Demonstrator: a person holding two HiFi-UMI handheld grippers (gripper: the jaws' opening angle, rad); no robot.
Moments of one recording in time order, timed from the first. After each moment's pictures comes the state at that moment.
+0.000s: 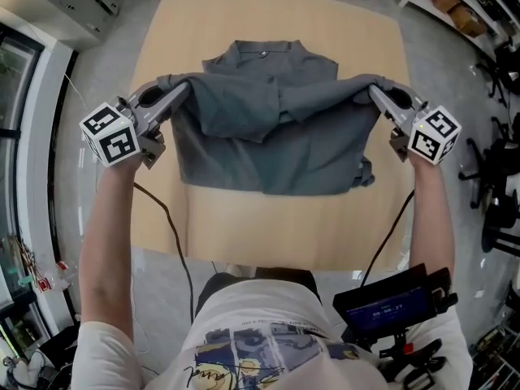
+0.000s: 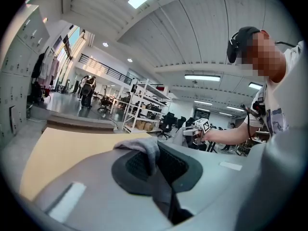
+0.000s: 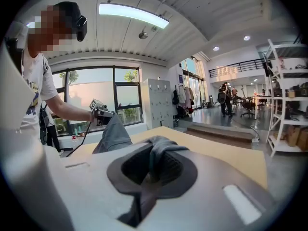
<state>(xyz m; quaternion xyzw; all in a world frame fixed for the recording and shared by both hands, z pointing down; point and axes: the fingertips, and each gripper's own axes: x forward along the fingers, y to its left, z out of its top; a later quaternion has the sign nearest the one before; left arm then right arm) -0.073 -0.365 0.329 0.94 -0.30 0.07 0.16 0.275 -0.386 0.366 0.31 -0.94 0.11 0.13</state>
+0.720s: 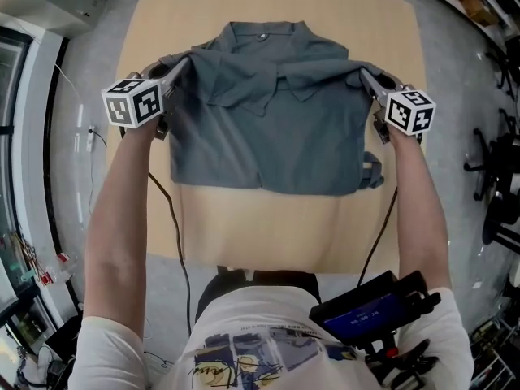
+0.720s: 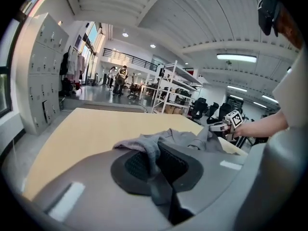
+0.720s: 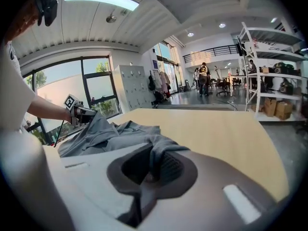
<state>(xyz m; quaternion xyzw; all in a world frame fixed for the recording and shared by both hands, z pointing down) -0.104 -0.464 0.472 0.86 -0.44 0.16 0.21 0.296 -0.466 0.521 0.42 -0.87 0.21 0.18</state>
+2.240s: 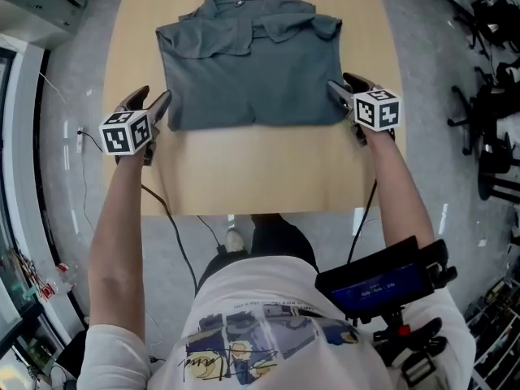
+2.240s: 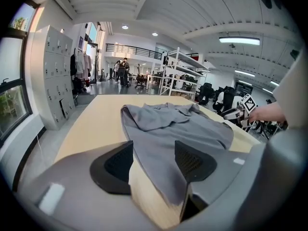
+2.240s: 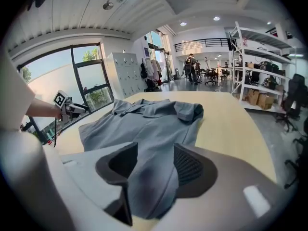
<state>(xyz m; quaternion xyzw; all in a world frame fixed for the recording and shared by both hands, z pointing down) -0.166 -0.285 0.503 0.81 -0.48 0.25 0.21 0.282 -0.274 0.538 0.46 -0.81 0.25 0.25</state>
